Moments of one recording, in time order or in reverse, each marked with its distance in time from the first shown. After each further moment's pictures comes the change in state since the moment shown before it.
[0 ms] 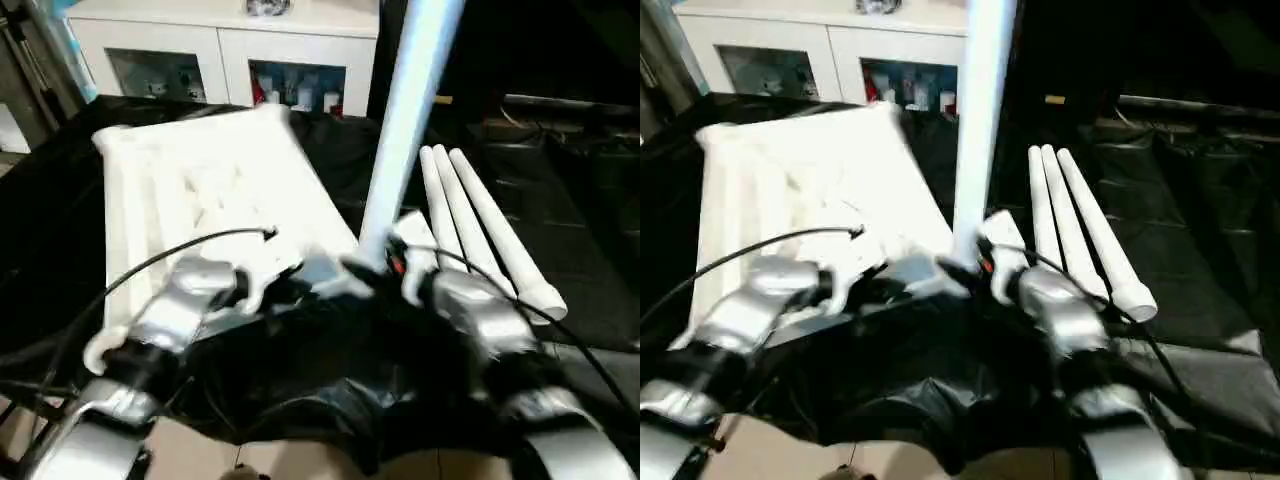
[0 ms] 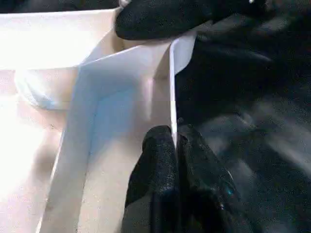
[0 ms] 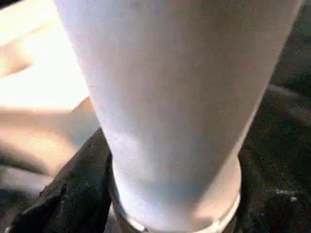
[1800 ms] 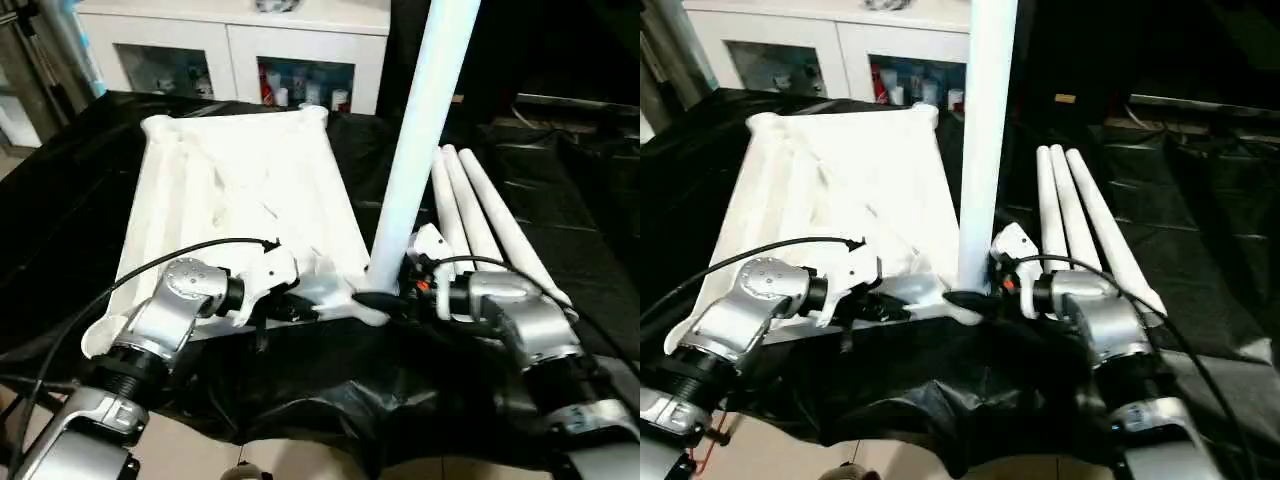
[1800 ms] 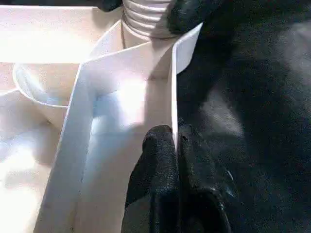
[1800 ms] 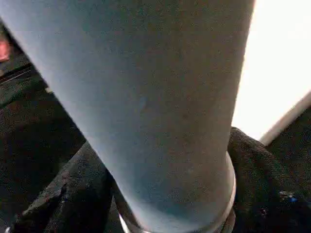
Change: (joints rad) left arm 0.077 0.088 -0.016 -0.093 -0.028 -0.079 -0.242; right arm 0.148 -0.204 0.103 -0.275 0.045 0.104 0.502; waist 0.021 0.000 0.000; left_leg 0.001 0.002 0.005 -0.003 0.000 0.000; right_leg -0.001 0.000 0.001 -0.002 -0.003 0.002
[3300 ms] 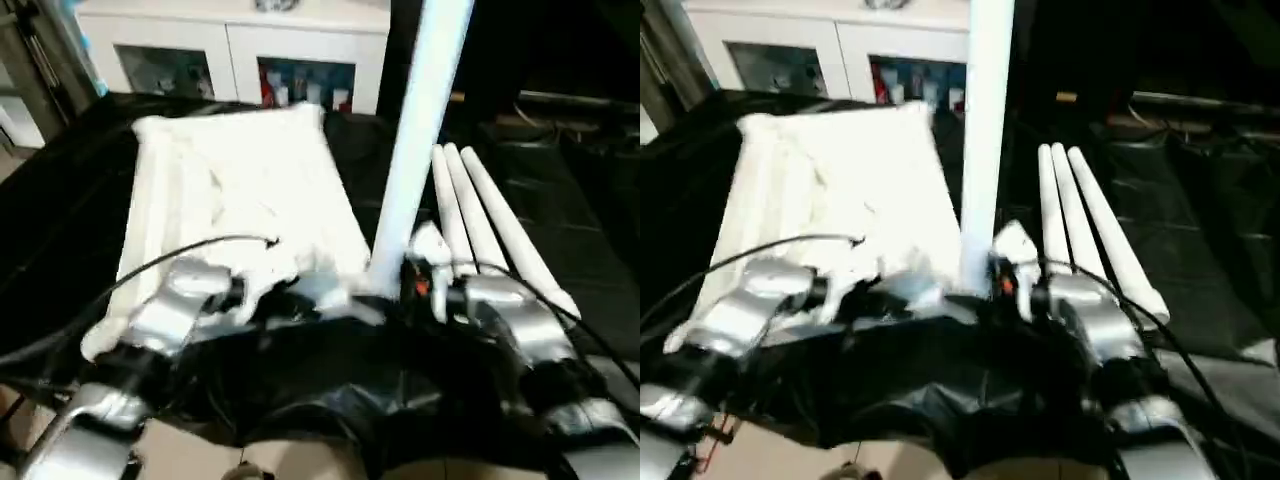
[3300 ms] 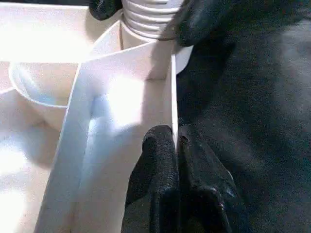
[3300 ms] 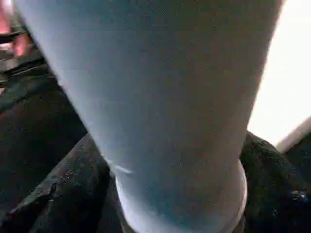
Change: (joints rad) left arm 0.014 0.046 -0.003 -0.009 -0.037 -0.038 -0.131; right arm 0.020 -0.049 0.040 -0.021 0.019 -0.037 0.171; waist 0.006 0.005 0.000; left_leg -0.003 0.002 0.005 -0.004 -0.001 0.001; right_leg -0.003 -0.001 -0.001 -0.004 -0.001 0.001
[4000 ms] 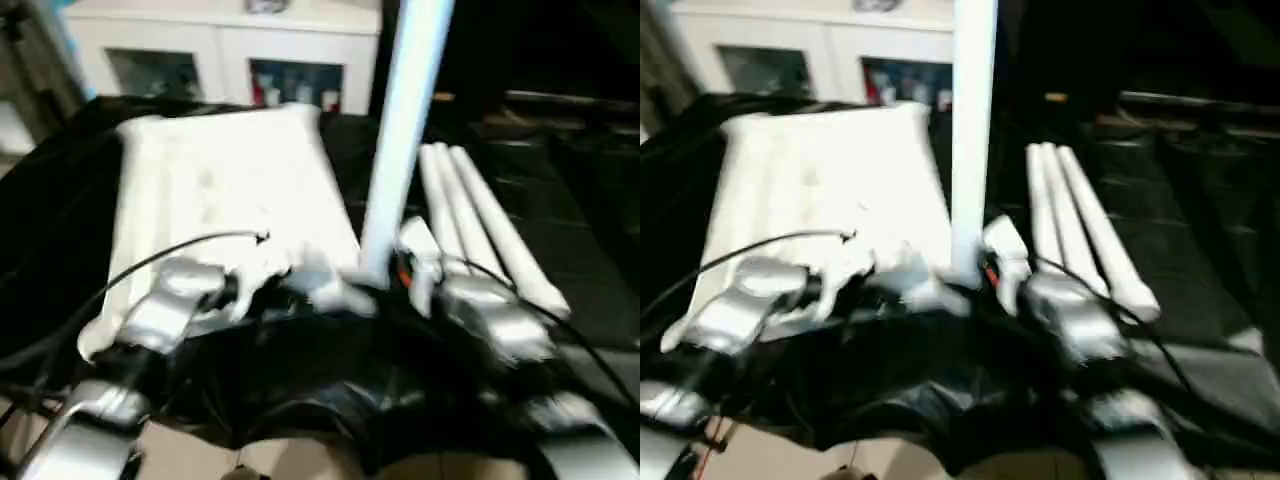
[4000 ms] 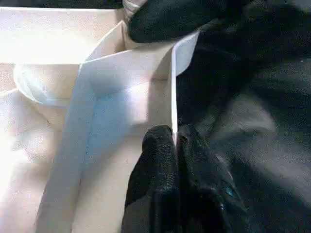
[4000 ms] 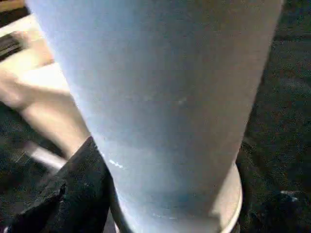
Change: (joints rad) left arm -0.060 -0.085 0.048 0.086 0.033 0.082 0.248; right arm -0.127 0.211 -0.107 0.224 -0.046 -0.045 -0.510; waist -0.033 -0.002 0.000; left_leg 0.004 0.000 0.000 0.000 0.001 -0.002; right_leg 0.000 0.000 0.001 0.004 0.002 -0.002
